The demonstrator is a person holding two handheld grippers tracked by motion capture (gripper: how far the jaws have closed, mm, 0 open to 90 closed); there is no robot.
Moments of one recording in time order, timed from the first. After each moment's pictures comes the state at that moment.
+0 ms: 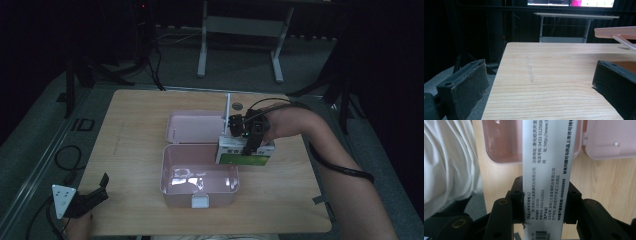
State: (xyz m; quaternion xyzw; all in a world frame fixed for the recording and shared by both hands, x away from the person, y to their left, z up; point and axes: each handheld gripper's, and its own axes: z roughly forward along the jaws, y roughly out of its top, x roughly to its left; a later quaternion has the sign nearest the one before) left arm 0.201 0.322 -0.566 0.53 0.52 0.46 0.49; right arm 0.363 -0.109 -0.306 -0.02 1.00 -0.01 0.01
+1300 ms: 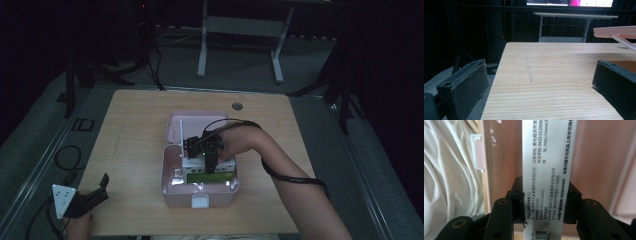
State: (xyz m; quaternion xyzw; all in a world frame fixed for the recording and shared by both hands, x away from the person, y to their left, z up) left arm 0.201 0.322 -0.566 0.53 0.52 0.46 0.49; right arm 0.347 -0.018 -0.377 -0.07 1.00 -0.03 -0.03
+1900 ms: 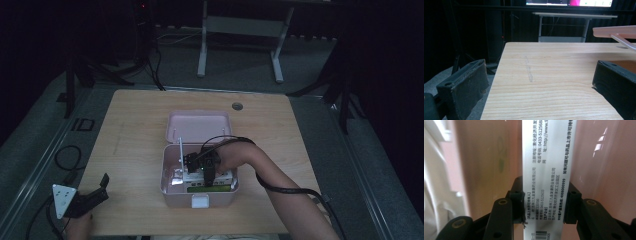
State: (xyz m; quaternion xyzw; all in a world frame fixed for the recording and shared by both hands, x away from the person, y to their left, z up) left arm 0.201 0.322 -0.566 0.53 0.52 0.45 0.50; right arm 0.342 -0.017 -0.437 -0.07 1.00 -0.04 -0.06
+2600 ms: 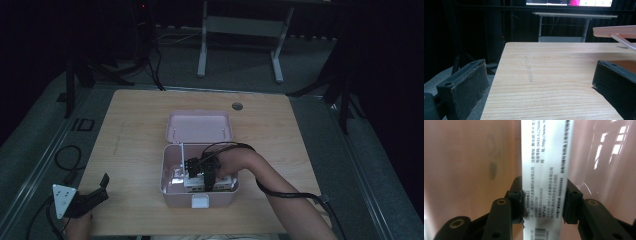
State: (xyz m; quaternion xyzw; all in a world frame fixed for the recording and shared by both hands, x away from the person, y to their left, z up) left arm 0.201 0.322 -0.566 0.53 0.52 0.45 0.49; right arm 0.340 -0.020 -0.456 -0.07 1.00 -0.02 -0.06
